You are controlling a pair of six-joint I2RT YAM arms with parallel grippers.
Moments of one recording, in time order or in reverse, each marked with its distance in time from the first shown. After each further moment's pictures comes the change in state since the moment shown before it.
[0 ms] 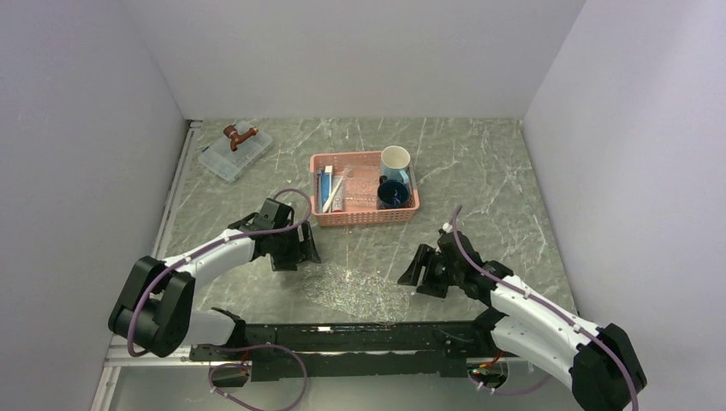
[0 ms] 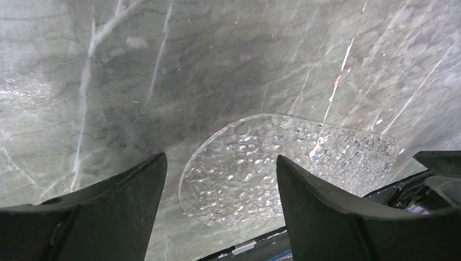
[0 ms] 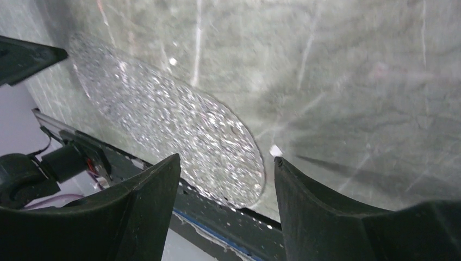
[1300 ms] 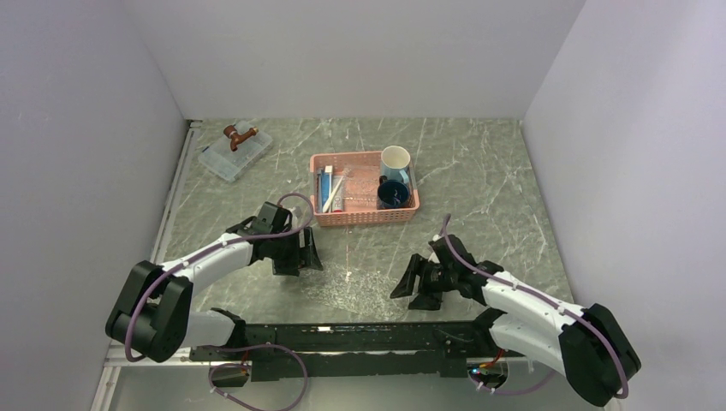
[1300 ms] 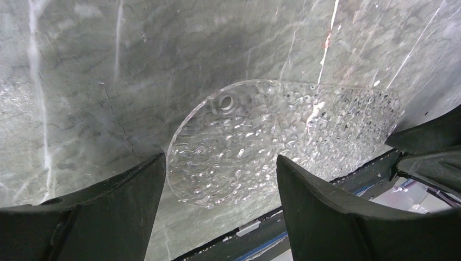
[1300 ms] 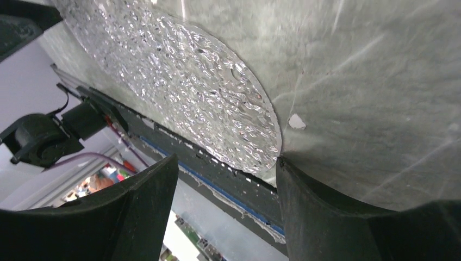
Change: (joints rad) left arm 0.001 -0.028 -0.037 0.003 0.107 0.071; right arm 0.006 0.097 -0.071 0.069 -0.251 0.083
